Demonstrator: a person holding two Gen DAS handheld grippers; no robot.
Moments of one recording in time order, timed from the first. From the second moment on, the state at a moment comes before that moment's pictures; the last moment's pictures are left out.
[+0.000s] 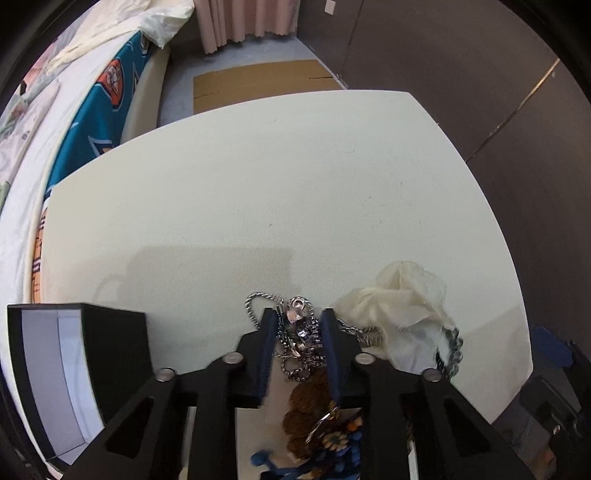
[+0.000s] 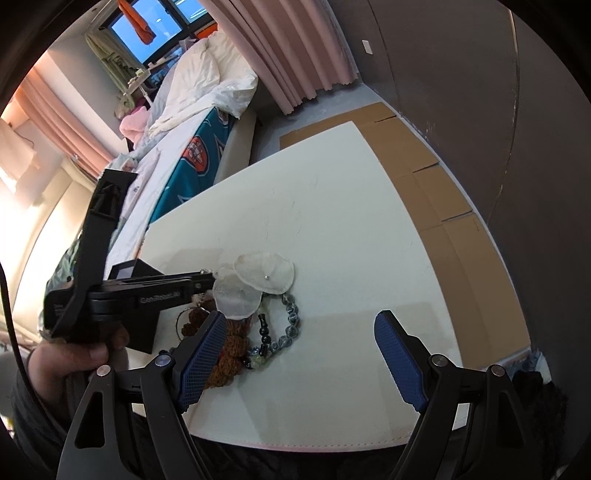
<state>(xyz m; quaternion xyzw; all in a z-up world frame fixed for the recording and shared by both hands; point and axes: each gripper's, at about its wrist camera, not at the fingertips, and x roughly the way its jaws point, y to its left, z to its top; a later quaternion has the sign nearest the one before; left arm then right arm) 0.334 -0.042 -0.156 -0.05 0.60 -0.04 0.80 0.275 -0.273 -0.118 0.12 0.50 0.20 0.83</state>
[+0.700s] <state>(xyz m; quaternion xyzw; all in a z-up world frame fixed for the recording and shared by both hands) 0.305 0.001 -0.061 -0.08 0.51 -0.05 0.85 0.303 -0.203 -0.129 0.01 0.52 0.25 0.81</state>
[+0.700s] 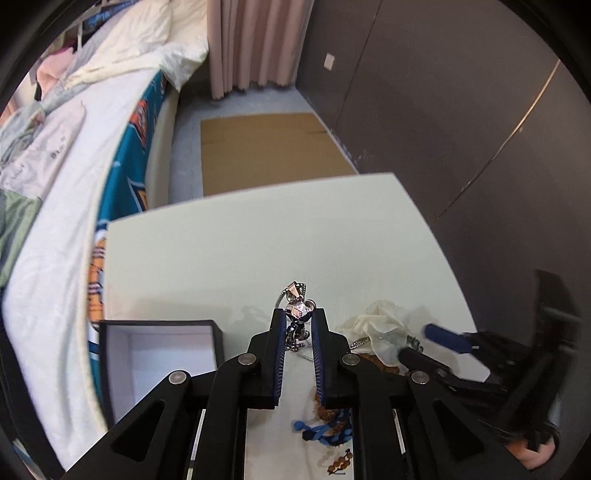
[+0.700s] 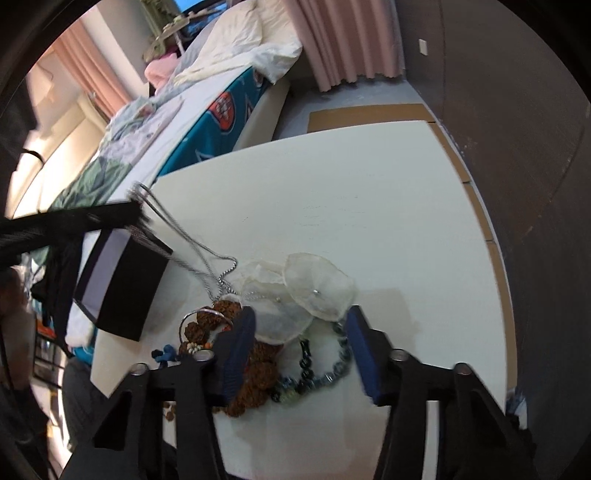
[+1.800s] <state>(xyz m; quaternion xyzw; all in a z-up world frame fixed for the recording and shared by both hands) 0.220 0.067 0.122 -0.08 0.32 -0.04 0.94 0.262 -0.171 -0.014 0.10 0.41 0.32 0.85</state>
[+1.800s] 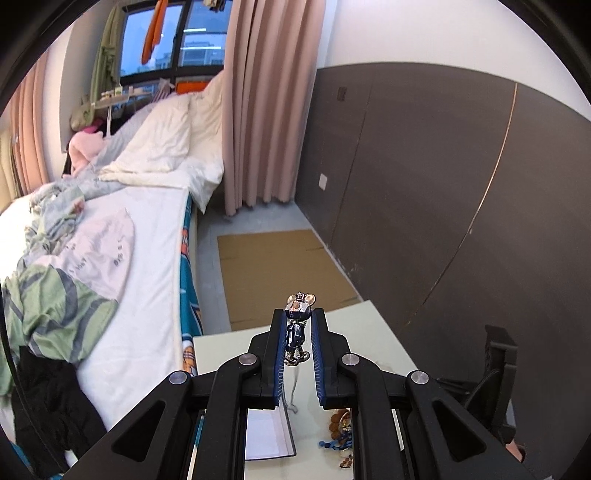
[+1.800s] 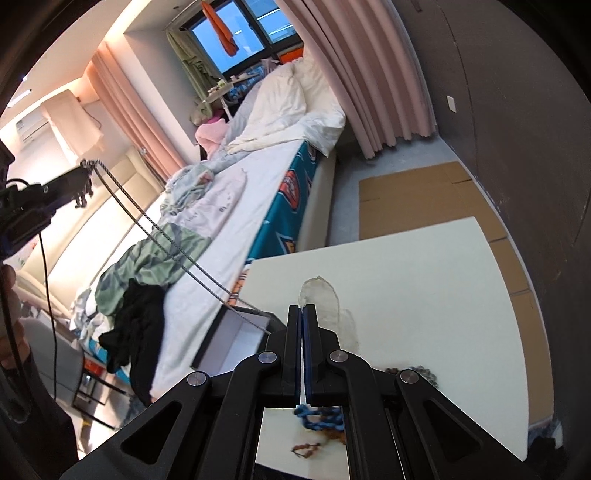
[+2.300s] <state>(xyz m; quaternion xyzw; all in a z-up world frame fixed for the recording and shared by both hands) 0.205 0.077 0.175 -0.06 0.27 -0.04 0.96 0.257 -0.150 0.002 0.09 0.40 0.33 0.85</state>
